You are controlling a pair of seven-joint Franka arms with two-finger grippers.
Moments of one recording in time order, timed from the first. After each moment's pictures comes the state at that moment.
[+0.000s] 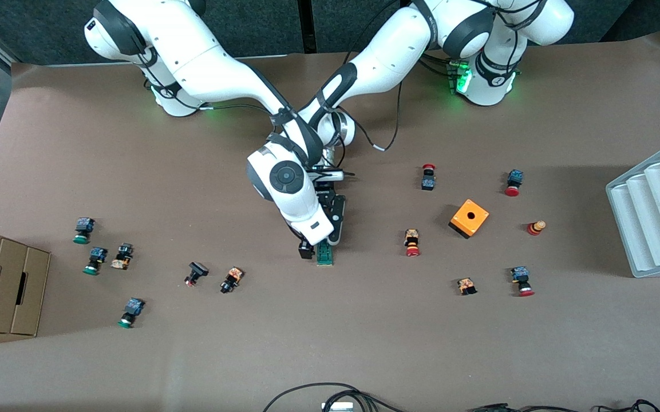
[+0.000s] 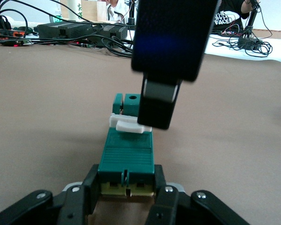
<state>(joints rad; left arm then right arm) -0.98 0.93 -0.13 -1.66 1.81 2.07 -2.59 0.75 0.70 -0.07 -1.61 0.07 2.41 -0.75</state>
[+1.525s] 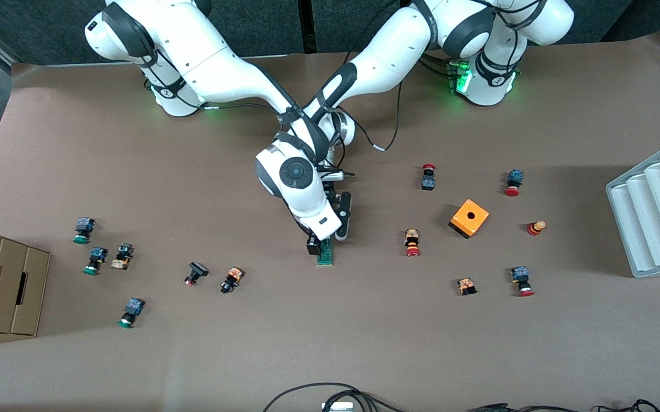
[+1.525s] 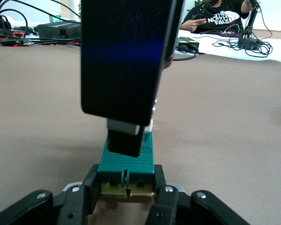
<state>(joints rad) -0.98 0.93 -0.13 -1.66 1.81 2.07 -2.59 0.78 0.72 -0.07 -1.61 0.07 2.44 -0.72</state>
